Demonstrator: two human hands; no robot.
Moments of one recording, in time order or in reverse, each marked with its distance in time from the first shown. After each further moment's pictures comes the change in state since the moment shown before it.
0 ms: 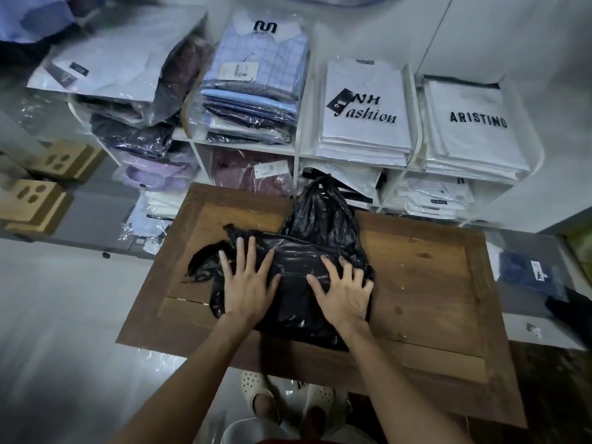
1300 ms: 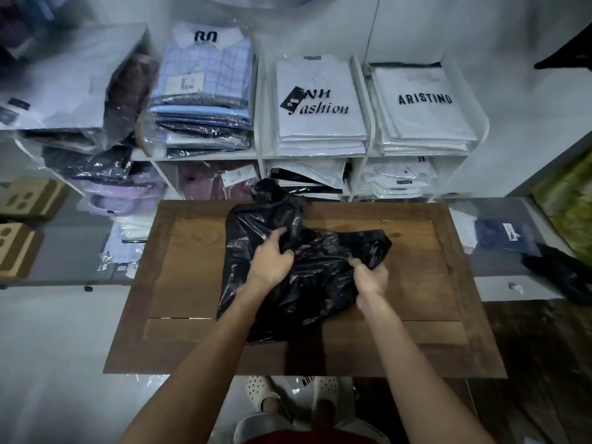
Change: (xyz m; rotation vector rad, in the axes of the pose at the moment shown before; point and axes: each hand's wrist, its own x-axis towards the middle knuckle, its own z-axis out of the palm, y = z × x) left_hand 0.047 0.076 -0.083 -0.958 -0.375 -0.142; right_hand 0.015 0.059 -0.054 1.426 -0.003 1.079
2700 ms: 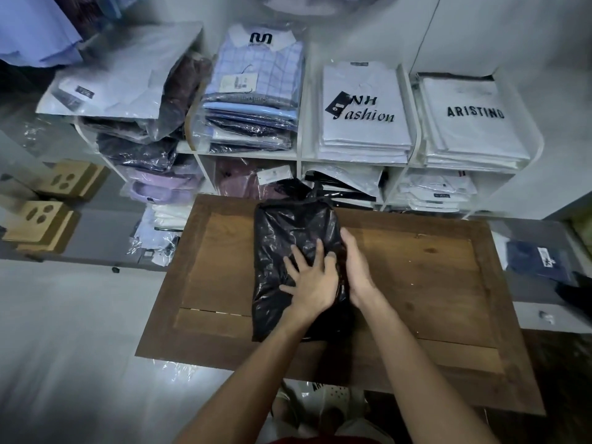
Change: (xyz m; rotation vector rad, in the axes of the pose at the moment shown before) left_hand -0.033 0.008 0.021 0.049 -0.029 -0.189; right_hand -0.044 -0.010 0.072 -0.087 -0.588 -0.125
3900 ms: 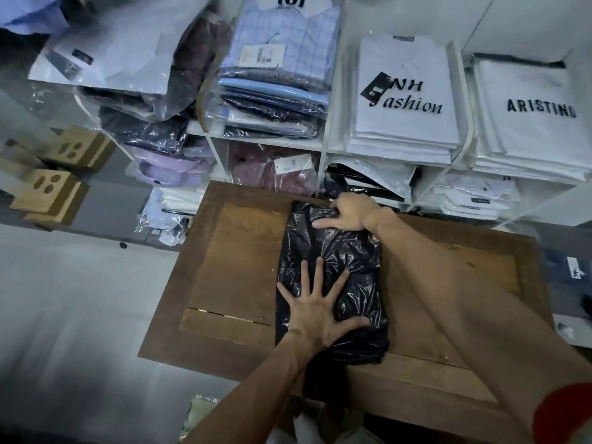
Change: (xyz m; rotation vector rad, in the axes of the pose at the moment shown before) left_hand 0.044 -0.081 0.021 0.732 -0.013 0.260; right_hand 0.161 -0.087 0.048 -1.840 -0.437 -0.454
